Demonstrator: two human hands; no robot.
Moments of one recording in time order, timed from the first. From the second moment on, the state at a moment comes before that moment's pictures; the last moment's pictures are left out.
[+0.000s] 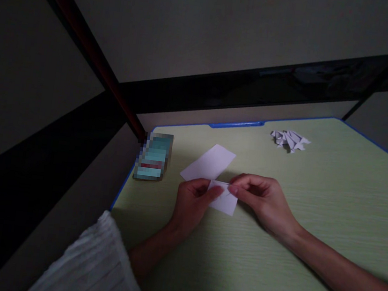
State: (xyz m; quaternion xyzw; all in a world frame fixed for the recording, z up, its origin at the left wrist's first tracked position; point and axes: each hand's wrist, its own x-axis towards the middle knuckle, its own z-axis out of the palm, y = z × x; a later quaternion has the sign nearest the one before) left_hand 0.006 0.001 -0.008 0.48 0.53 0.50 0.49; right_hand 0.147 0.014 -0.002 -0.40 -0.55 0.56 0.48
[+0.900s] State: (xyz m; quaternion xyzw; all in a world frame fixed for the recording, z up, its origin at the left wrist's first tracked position) left_hand 0.005 -0.001 -0.009 0.55 0.54 0.47 0.43; right_hand 0.142 0.014 0.000 -0.40 -0.47 0.61 0.50
